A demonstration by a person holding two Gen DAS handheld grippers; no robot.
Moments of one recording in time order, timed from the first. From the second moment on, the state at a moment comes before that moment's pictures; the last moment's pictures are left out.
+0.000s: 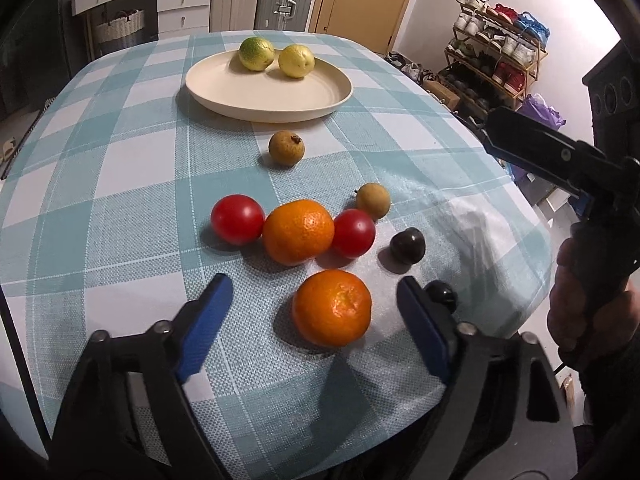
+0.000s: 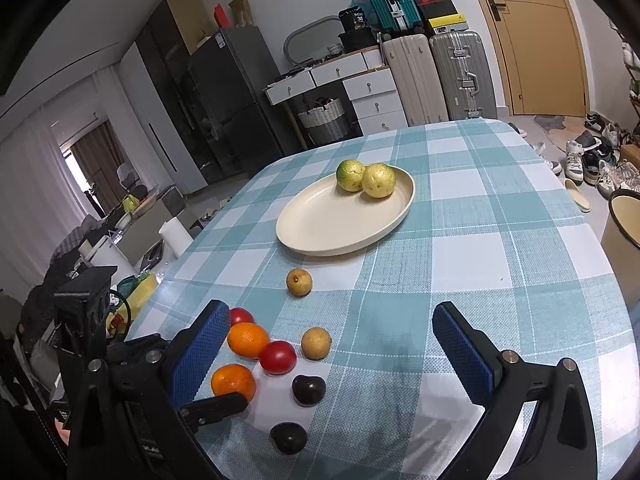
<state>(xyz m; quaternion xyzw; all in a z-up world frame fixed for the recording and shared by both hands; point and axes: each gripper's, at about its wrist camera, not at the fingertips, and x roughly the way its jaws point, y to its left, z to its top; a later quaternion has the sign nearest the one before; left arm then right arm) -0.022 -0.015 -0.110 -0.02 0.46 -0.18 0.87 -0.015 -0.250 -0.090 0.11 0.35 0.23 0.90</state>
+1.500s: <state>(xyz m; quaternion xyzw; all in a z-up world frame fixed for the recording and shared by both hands) -0.018 0.030 -0.073 -0.09 0.44 -0.17 0.87 -0.053 -0.221 -0.122 0.03 0.38 0.30 0.87</state>
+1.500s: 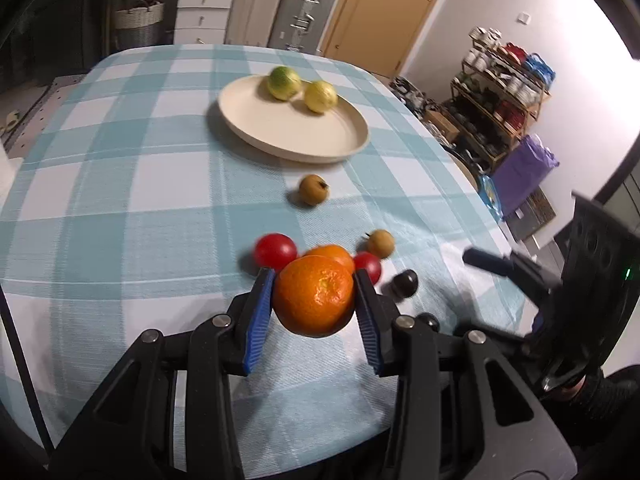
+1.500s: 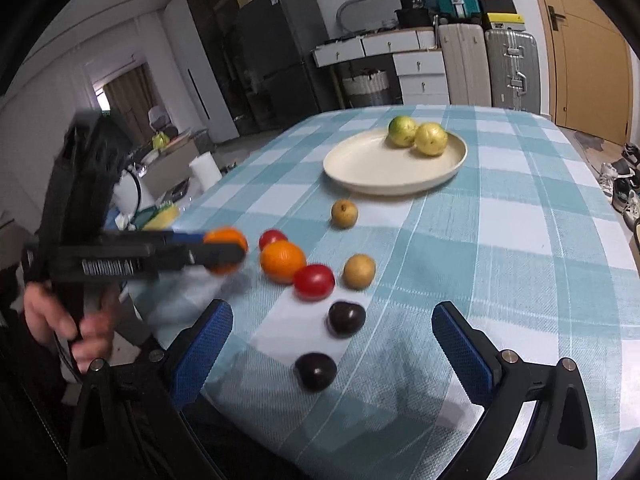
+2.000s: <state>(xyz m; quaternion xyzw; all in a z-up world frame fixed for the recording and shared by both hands) -0.015 0.041 -0.075 -0.10 0.45 -0.16 0.87 -0.070 -0.210 -0.148 -0.01 0.40 0.31 0.86</state>
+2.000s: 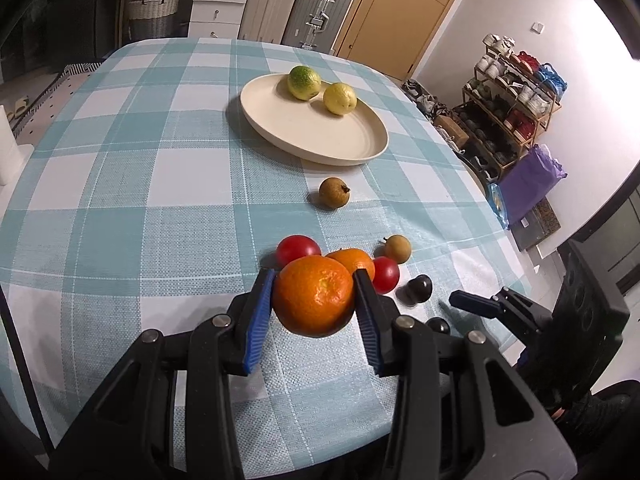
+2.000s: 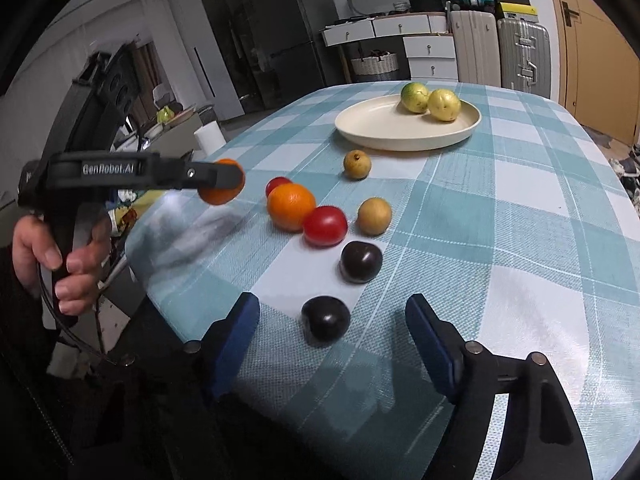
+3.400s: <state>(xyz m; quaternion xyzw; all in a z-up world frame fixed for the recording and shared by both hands) 0.061 0.039 -0.033 -0.09 0.43 -0.16 0.88 -0.006 -0.226 -0.066 0.06 0.31 0.33 0.89</state>
